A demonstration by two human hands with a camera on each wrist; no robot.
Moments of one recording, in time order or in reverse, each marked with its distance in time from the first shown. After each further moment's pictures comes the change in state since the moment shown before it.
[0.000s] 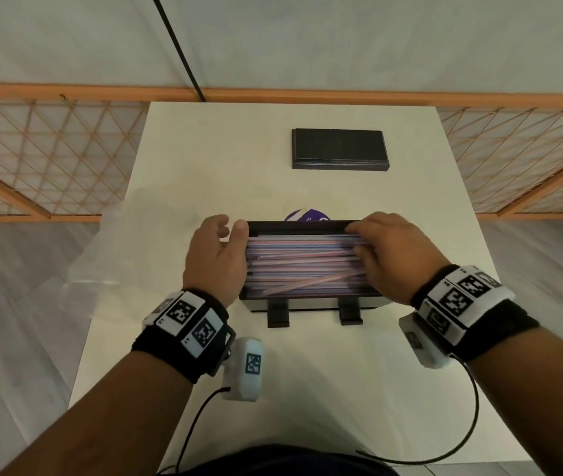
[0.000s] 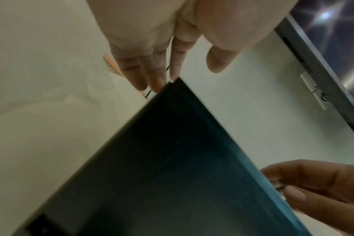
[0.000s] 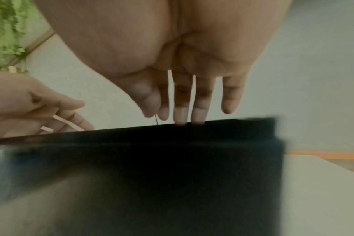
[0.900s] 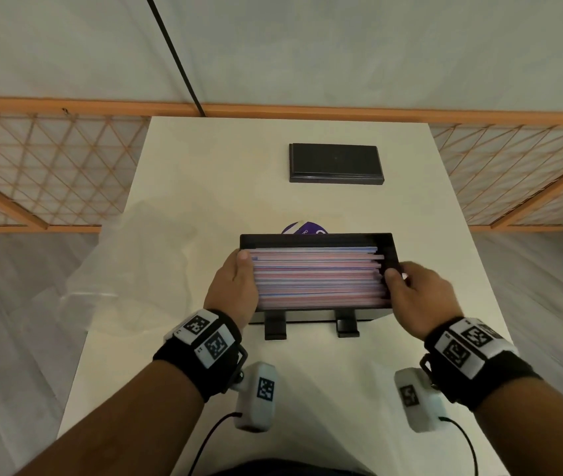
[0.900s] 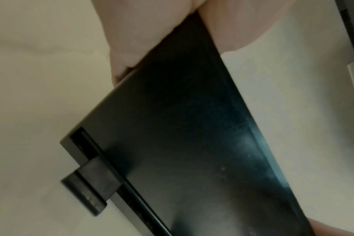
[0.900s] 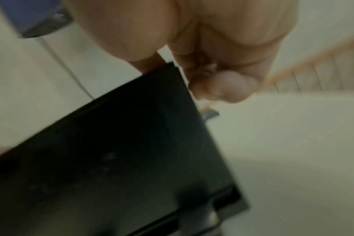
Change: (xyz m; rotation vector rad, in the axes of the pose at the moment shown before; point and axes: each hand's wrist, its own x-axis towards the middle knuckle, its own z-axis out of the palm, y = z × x) left_hand -0.013 -0.009 0.025 -0.118 -0.163 -0.115; right_hand -0.038 0.017 0.023 0.281 0.087 0.631
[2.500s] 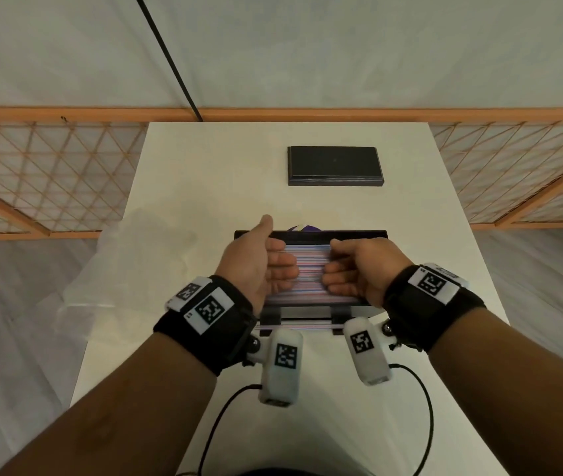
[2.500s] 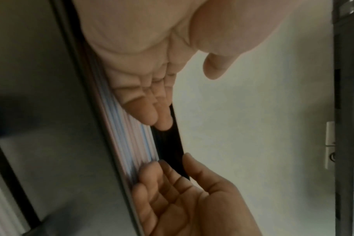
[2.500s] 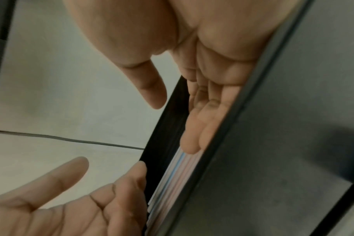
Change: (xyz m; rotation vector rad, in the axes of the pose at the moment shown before) left_hand 0.011 0.067 0.011 -0.372 -0.172 -0.354; right_hand 0.034 -0.078 0.006 0.925 -0.500 0.382
